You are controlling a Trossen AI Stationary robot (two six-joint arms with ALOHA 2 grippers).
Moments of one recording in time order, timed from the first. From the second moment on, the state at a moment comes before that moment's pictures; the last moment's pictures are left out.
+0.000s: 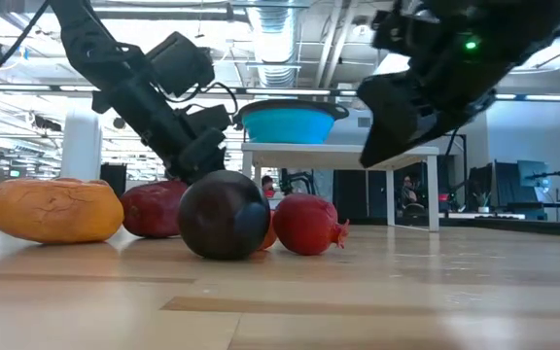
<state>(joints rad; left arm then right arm) 0.14 1.59 0.60 0.26 -0.24 -0.24 0.52 1.94 1.24 -0.91 1.01 1.23</state>
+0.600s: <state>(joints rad) 0.15 1.55 0.60 0.40 0.06 -0.44 0.52 1.94 1.24 -0.51 1.11 0.51</state>
